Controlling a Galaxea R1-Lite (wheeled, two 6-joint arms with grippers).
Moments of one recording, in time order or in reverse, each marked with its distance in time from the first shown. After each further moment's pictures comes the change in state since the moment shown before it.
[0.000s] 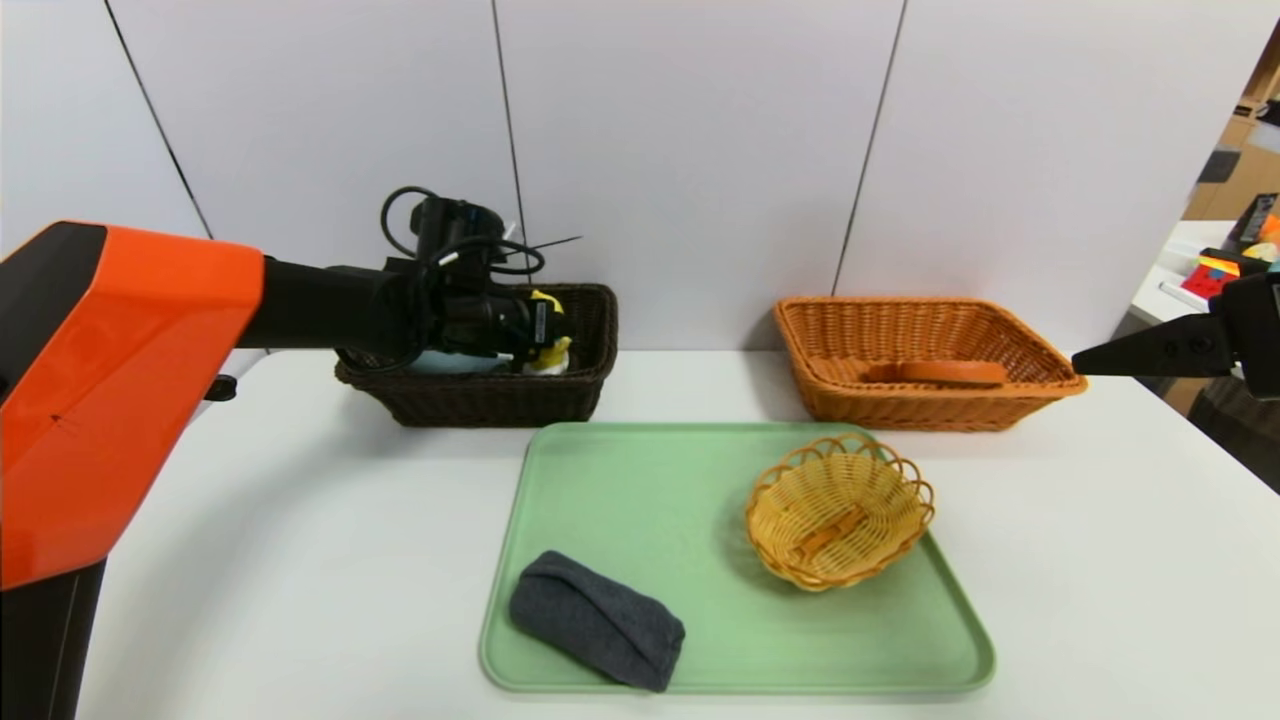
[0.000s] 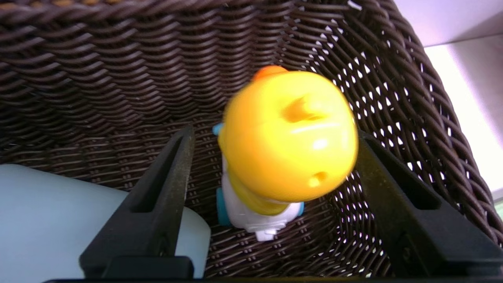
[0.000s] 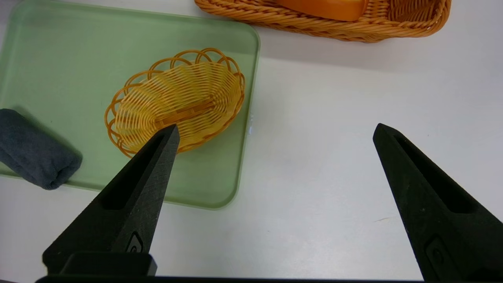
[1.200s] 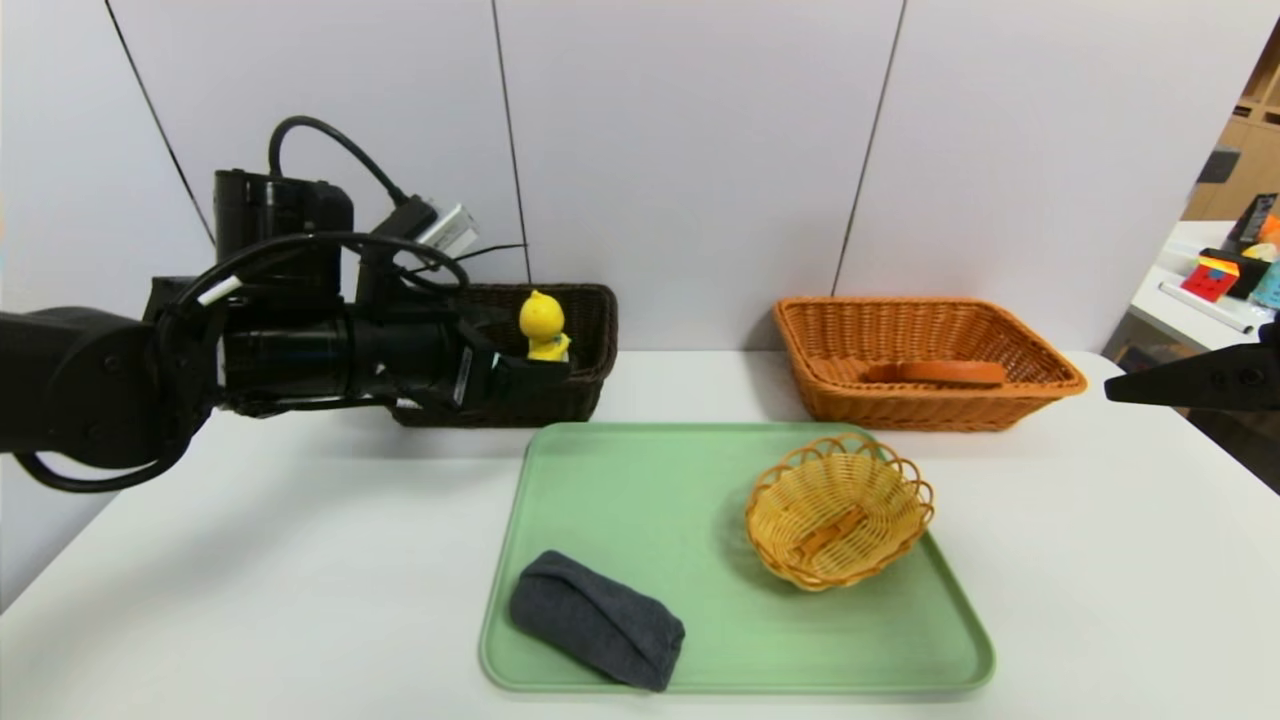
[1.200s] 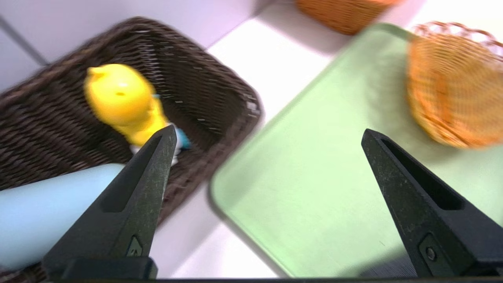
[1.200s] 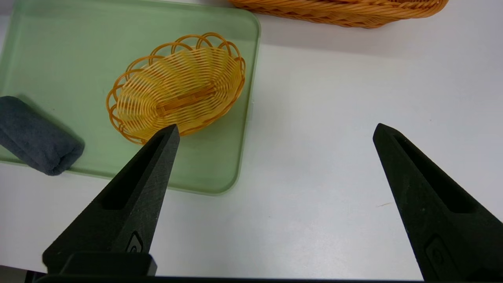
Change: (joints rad) left arm -0.020 -0.527 0.675 -0.286 -0.391 0.394; right arm 0.002 -0.076 0.068 0.000 0.003 0.012
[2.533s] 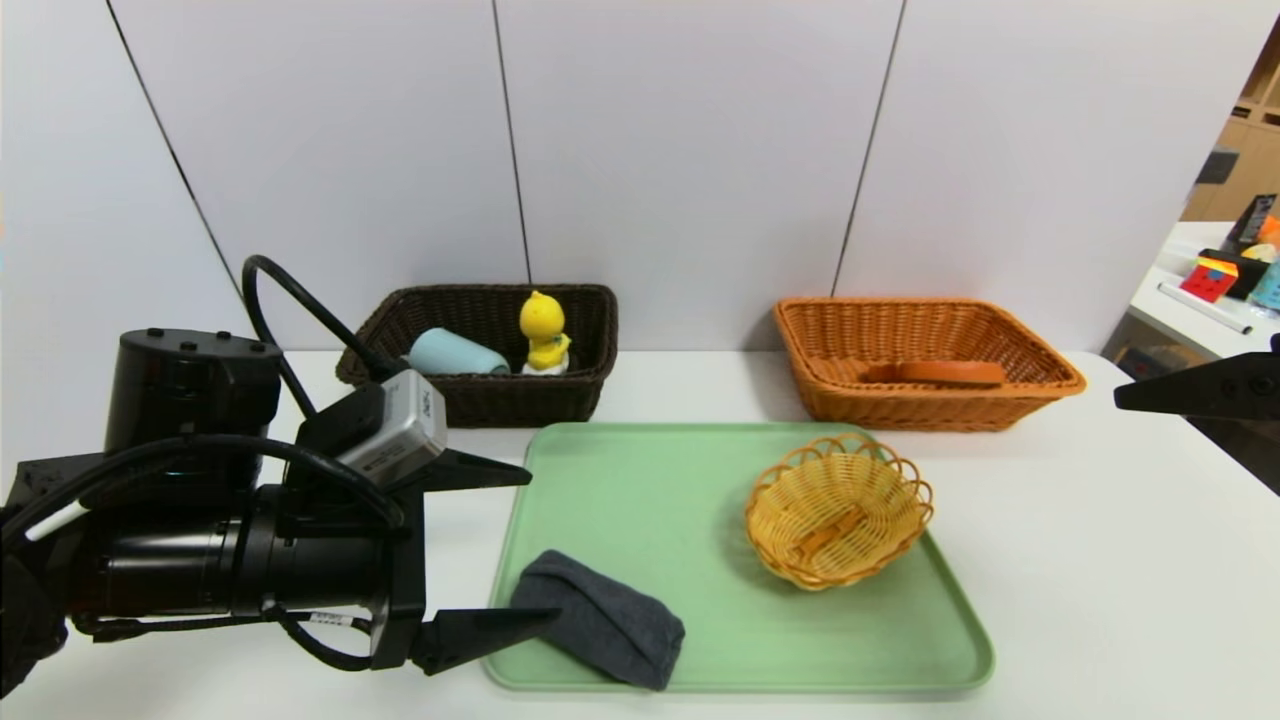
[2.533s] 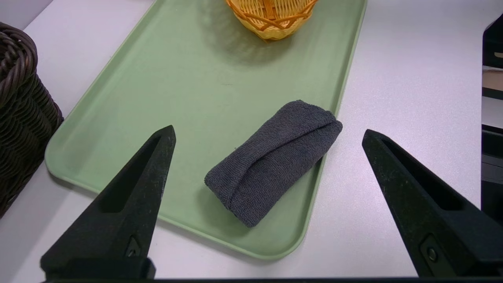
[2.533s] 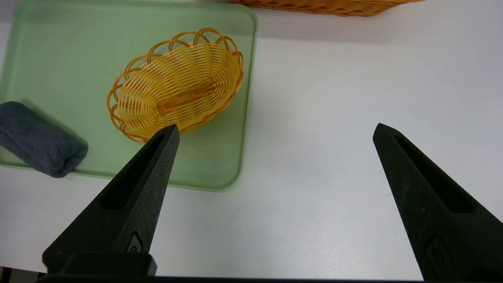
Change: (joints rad) left arm -0.110 -0.230 0.409 -0.018 -0.204 0.196; right arm 0.000 -0.017 0.025 0.000 -0.011 0.046
